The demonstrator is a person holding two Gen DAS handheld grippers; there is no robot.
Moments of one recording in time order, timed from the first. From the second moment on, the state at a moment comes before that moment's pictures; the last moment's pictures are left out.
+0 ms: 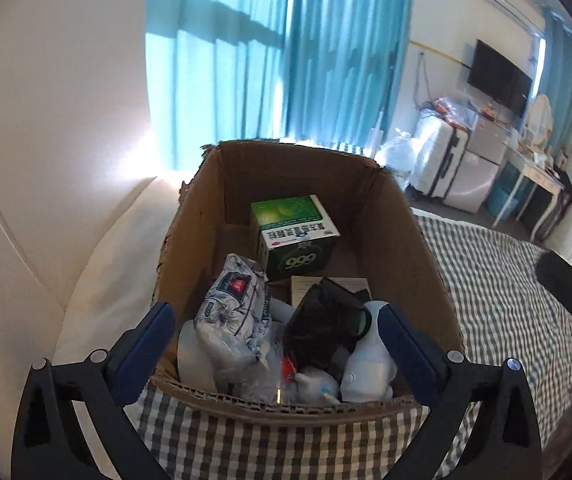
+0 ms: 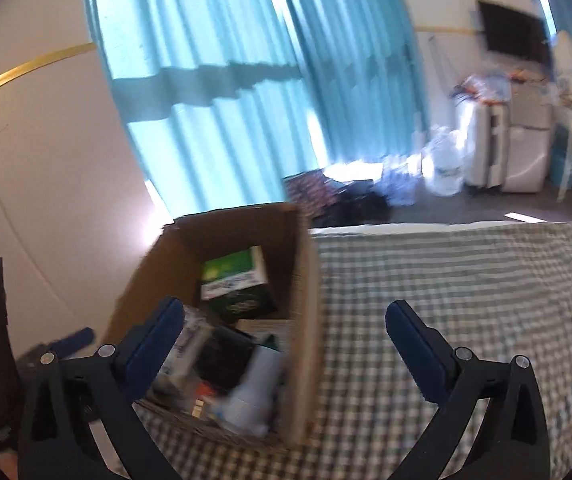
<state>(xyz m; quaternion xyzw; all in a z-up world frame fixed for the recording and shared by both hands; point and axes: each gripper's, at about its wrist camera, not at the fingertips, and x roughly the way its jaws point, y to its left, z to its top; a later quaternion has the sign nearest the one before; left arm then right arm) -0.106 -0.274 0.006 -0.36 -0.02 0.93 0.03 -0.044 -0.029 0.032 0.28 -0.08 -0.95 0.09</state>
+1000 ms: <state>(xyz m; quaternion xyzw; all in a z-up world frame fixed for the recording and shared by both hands) -0.077 -0.241 0.014 -0.31 -0.03 0.95 0.08 -0.002 0.006 0.009 0.26 -0.01 -0.96 -0.04</state>
